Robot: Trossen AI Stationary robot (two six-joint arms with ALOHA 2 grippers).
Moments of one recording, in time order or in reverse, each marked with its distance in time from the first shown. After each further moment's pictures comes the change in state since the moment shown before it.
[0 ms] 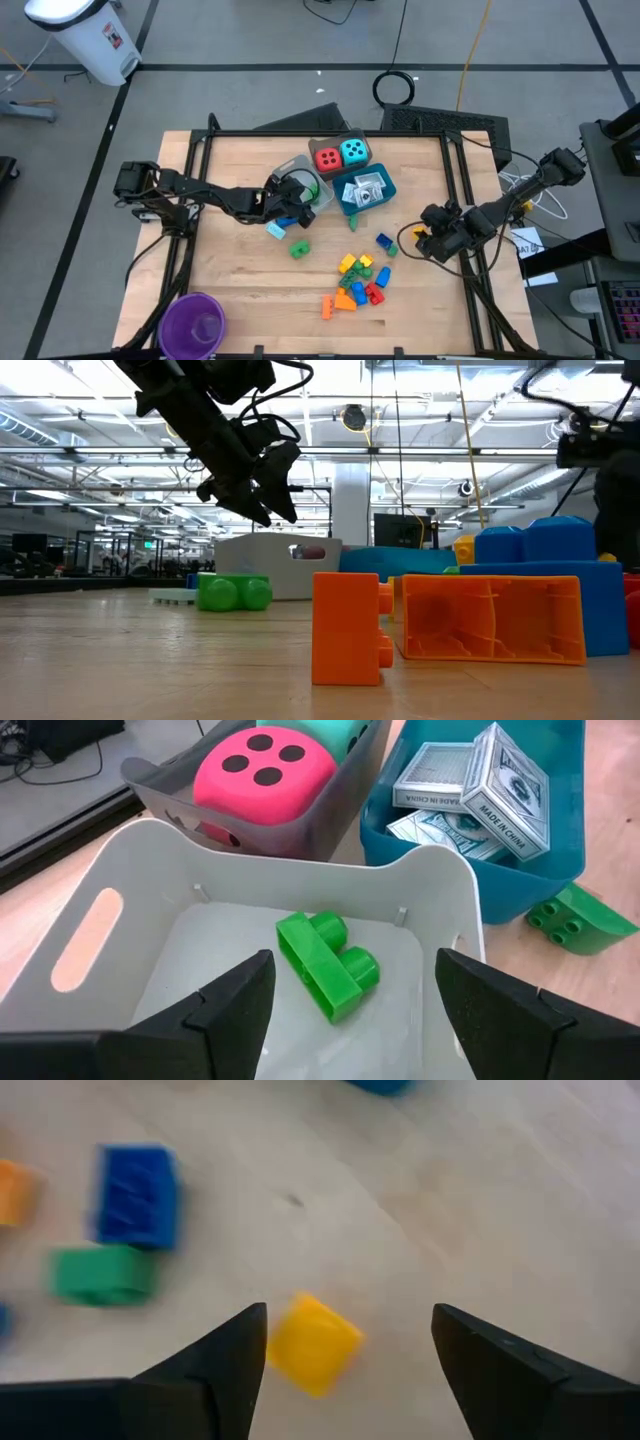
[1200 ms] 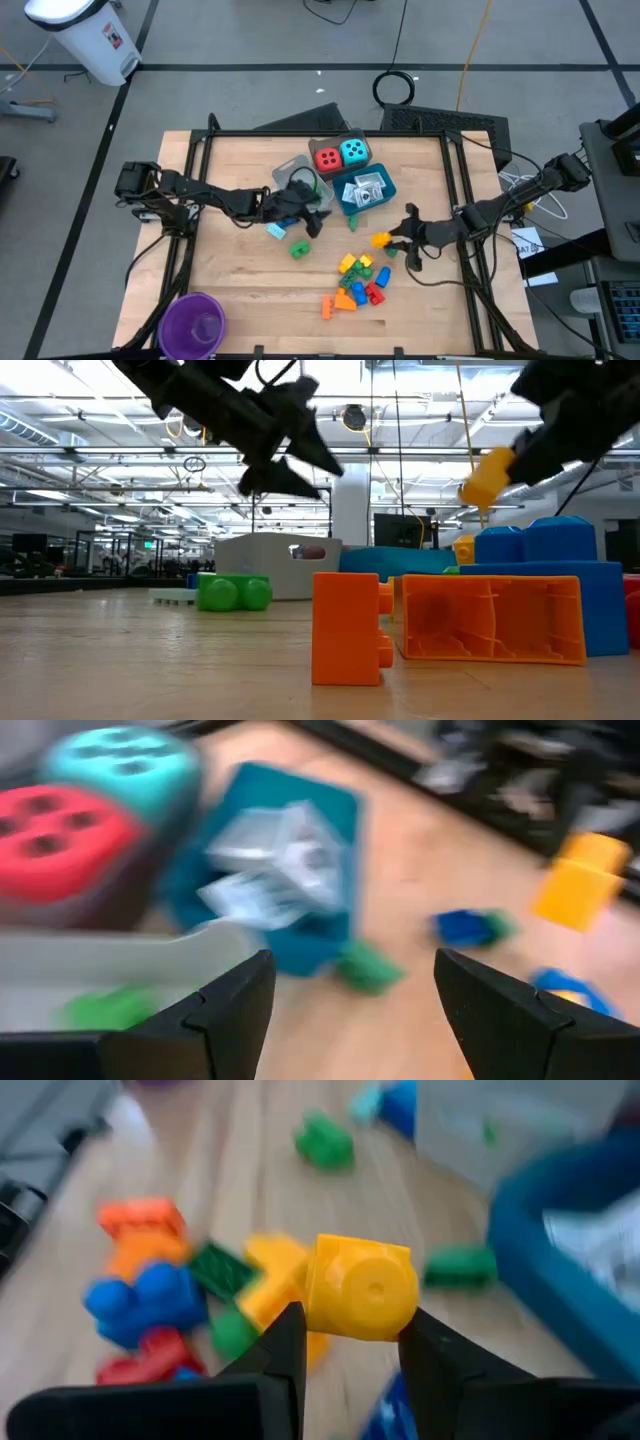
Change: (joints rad) left arm -0.029 0.015 0.000 0.332 0.284 0.057; right arm -0.135 -0.001 -0.059 0.889 -0.182 -0.842
